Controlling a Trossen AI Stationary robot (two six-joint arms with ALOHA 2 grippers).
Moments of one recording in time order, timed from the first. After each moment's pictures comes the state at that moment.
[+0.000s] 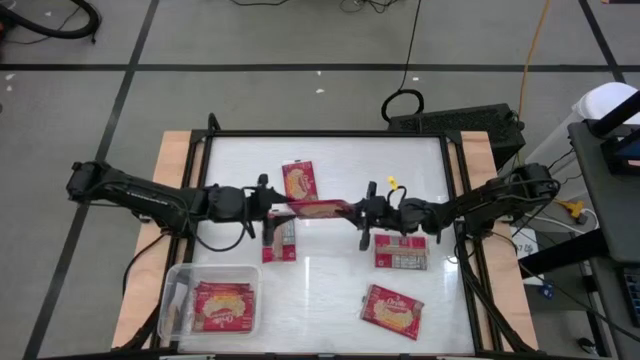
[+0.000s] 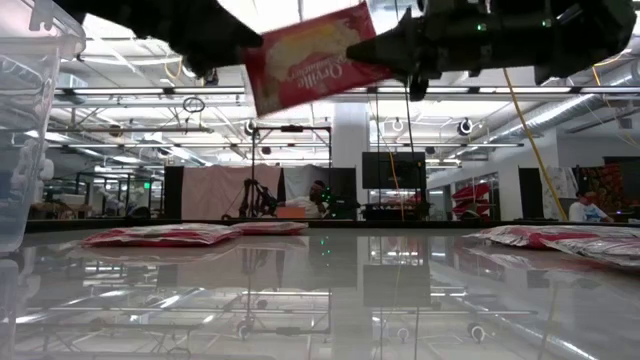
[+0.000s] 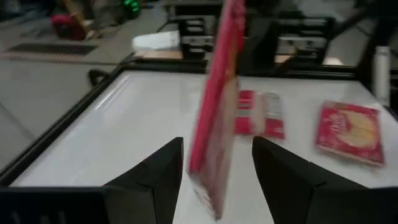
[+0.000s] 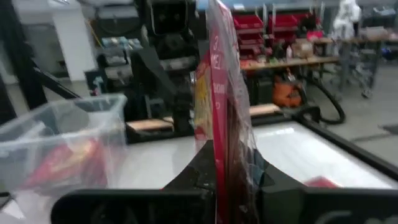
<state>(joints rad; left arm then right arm) -0.13 1.11 0.63 0.21 -0.25 -0.04 0.14 1.46 0.50 0.99 0.30 0.09</state>
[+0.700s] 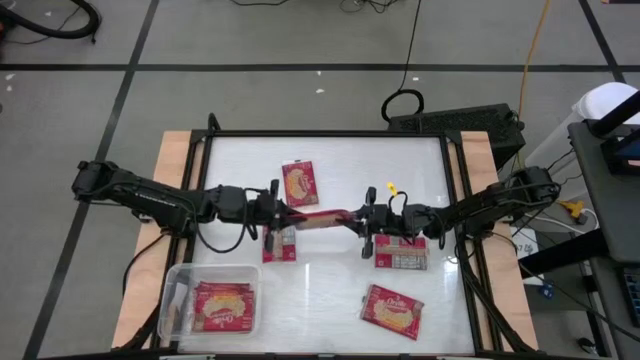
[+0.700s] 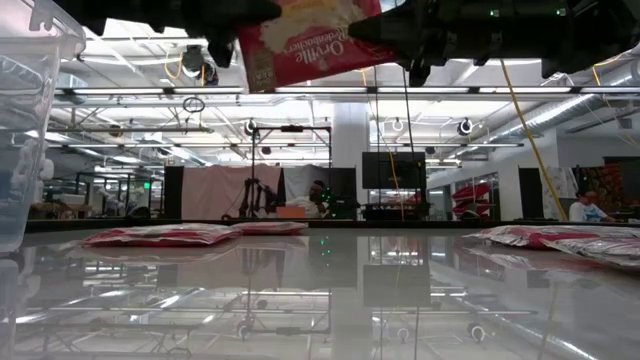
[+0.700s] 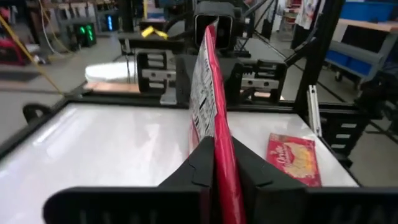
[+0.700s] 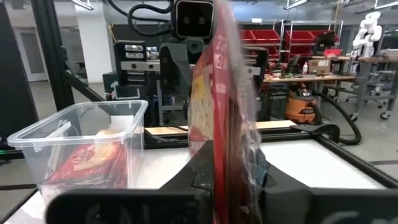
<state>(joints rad) -0.13 1.19 0.63 0.43 -0.06 -0.07 0.17 1.46 0.50 1.05 0.28 0.04</state>
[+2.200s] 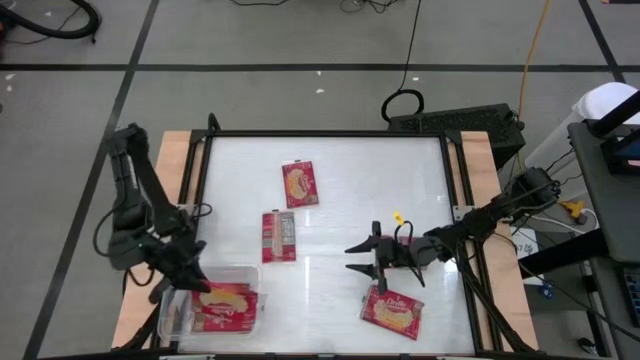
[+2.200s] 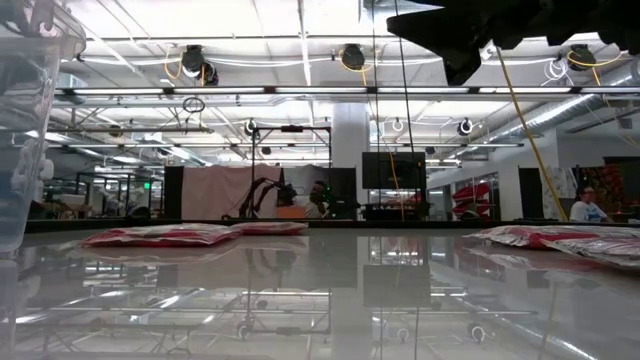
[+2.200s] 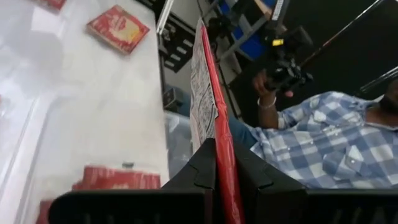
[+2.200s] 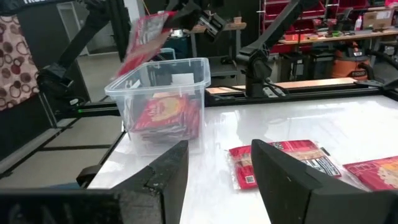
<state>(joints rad) -1.18 0.69 0.63 -0.28 -0.58 -0.99 0.47 1.46 0.50 0.88 0.42 0.18</state>
